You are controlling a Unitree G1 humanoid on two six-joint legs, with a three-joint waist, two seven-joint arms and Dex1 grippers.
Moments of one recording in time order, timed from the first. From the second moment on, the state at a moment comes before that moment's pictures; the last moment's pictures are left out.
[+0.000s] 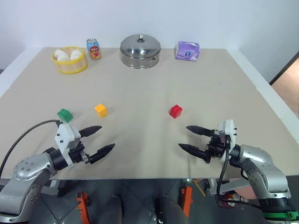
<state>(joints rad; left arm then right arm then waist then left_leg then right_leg) 0.09 0.64 0.20 -0.43 -0.59 0.29 -0.83 -0.13 -0.62 -0.12 -0.12 0.55 0.26 1.06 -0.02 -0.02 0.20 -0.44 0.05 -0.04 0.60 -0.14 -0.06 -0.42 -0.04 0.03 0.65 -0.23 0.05</state>
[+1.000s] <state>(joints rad) -0.24 0.27 -0.11 -0.20 -0.34 0.13 -0.69 -0.80 -0.45 -0.04 0.74 0.27 0.19 0.88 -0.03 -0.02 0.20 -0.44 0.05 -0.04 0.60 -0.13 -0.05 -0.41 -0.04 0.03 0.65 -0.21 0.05</state>
